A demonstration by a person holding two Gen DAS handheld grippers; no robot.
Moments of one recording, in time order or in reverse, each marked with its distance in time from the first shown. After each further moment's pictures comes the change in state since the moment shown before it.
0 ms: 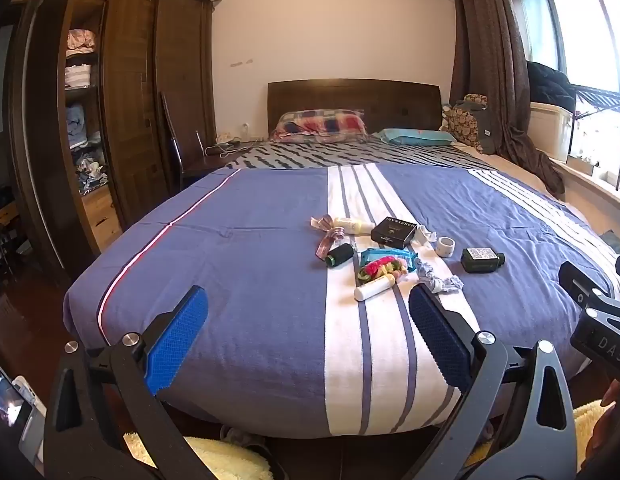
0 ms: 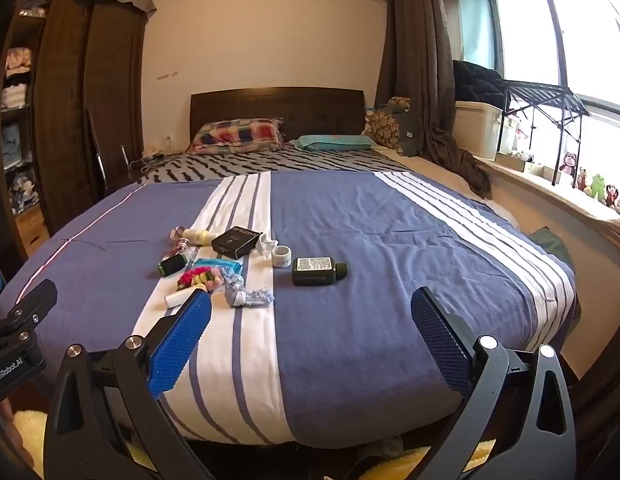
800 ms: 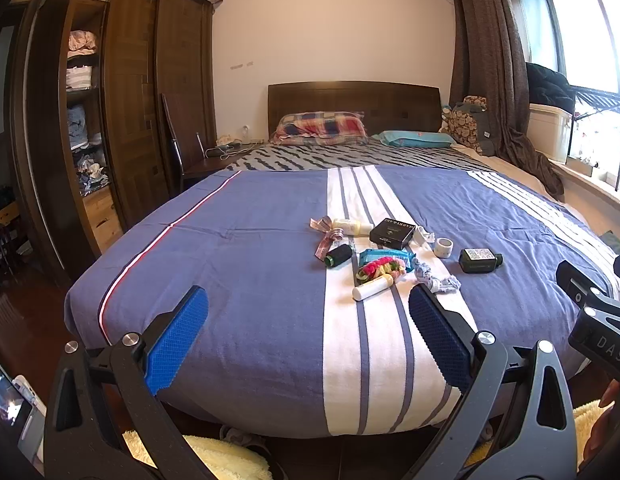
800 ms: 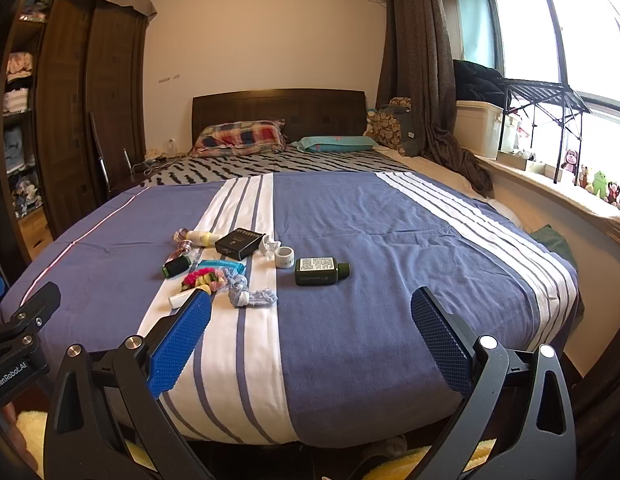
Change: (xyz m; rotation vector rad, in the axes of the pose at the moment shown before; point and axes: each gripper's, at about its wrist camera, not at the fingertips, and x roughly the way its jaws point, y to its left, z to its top) left arm -0.008 0.000 0.002 -0.002 -0.008 0.001; right arm -0.001 0.001 0.000 0.006 0.000 0.003
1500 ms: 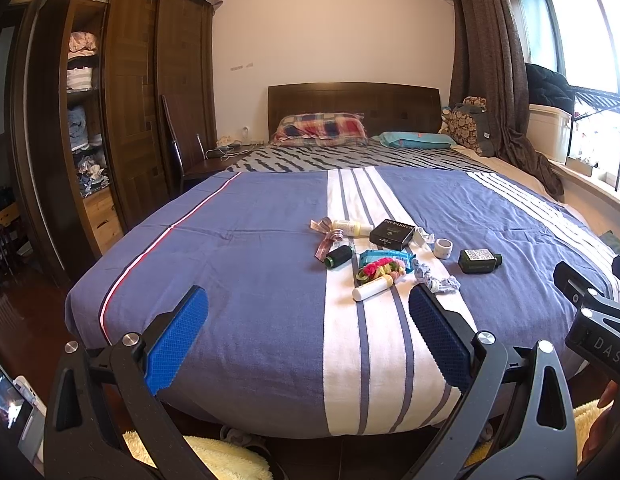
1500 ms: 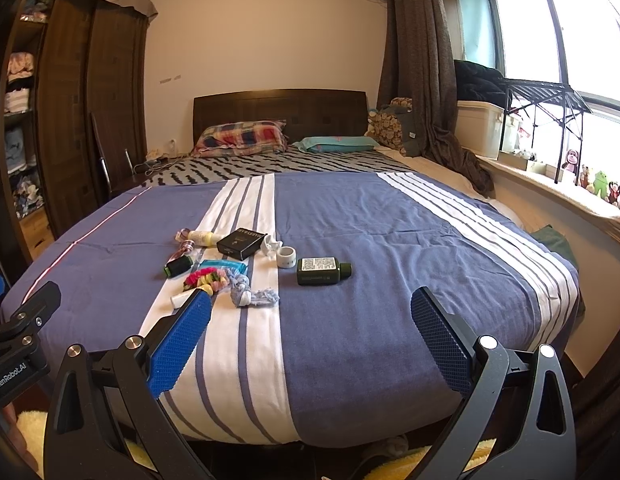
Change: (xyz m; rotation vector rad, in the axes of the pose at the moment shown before) left arm -0.001 -0.002 0.000 0.004 -0.001 0.003; right arm -0.001 0.003 0.000 0.000 0.000 0.004
